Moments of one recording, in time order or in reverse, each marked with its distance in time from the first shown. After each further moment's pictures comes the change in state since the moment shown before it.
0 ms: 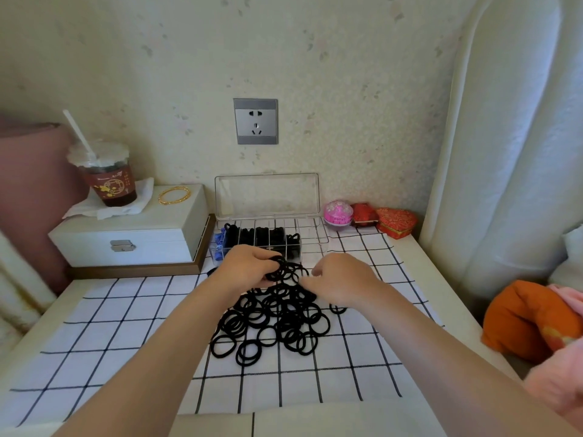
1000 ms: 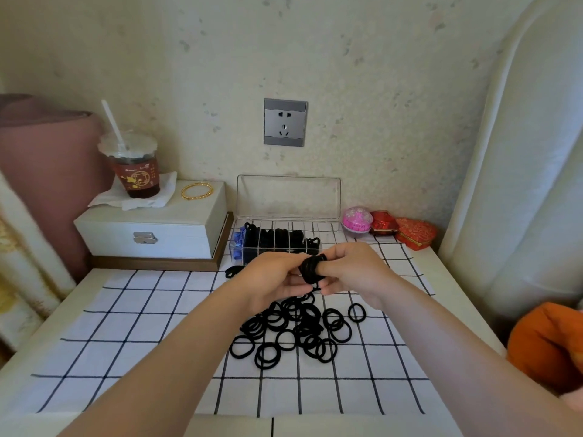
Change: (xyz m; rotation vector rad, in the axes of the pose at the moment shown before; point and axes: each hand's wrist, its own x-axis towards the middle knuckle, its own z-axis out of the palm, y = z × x) left_hand -0.016 0.002 0.000 -0.413 -0.279 -0.065; right_hand -0.001 -0.029 -0.019 0.946 -0.107 0.095
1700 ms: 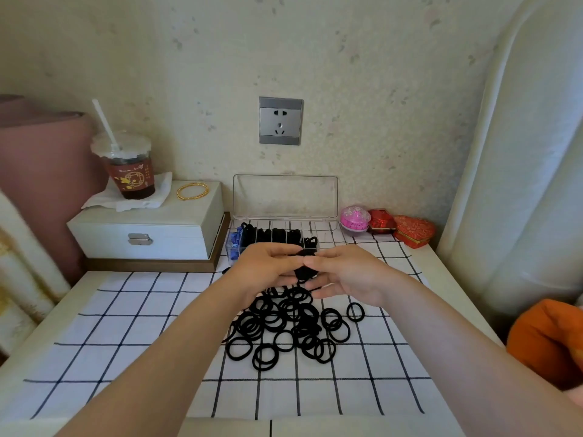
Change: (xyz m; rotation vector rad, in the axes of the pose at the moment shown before) left_hand 0.005 0.004 -0.011 0.201 0.131 0.138; right_hand 0.007 0.003 -0.003 0.131 -0.213 0.067
